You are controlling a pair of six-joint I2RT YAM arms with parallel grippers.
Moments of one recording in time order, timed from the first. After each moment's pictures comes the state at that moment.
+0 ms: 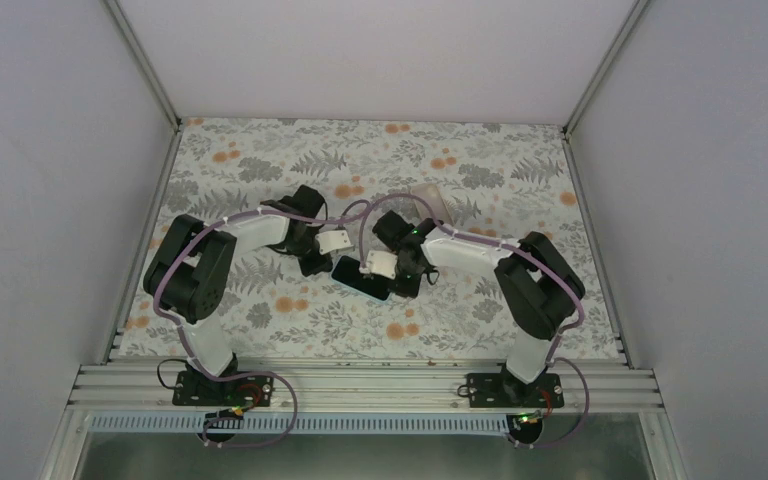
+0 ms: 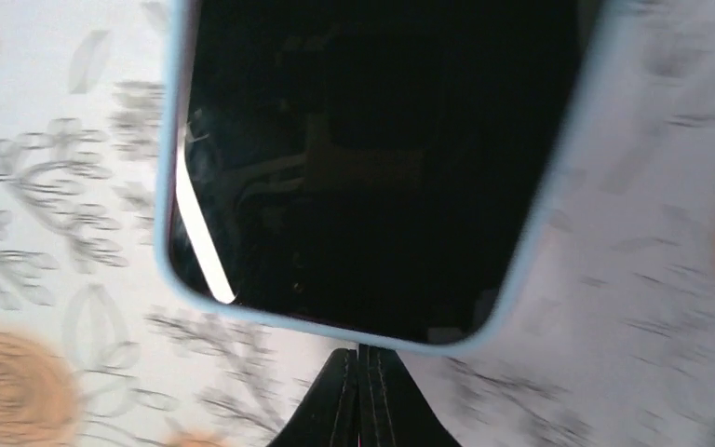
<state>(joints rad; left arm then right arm) -0.45 1.80 1.05 -0.60 0.35 0.72 0.81 1.79 1.10 -0.75 -0.10 -0.56</state>
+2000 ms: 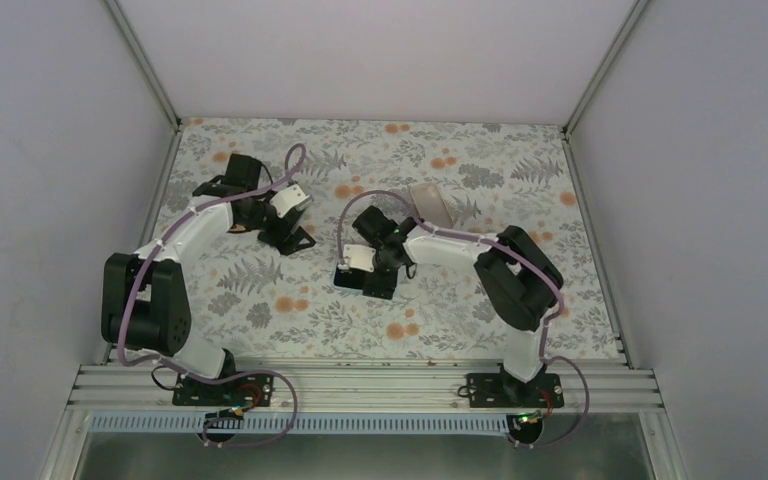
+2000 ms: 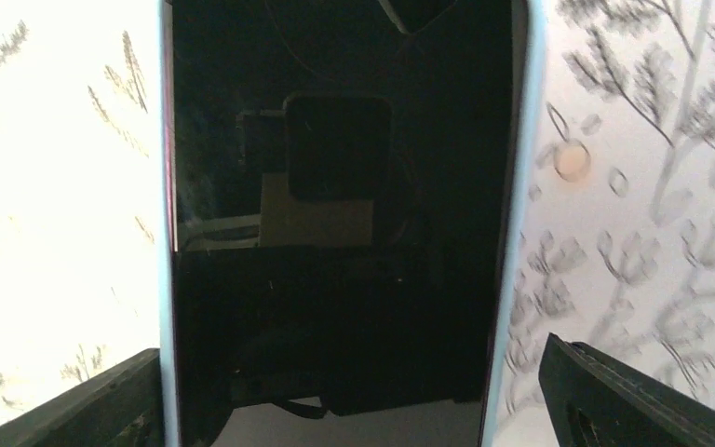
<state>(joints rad) -0.15 1.52 1.08 -0.72 0.58 0.66 0.84 1.92 1.24 -0.61 -0.08 -0.64</state>
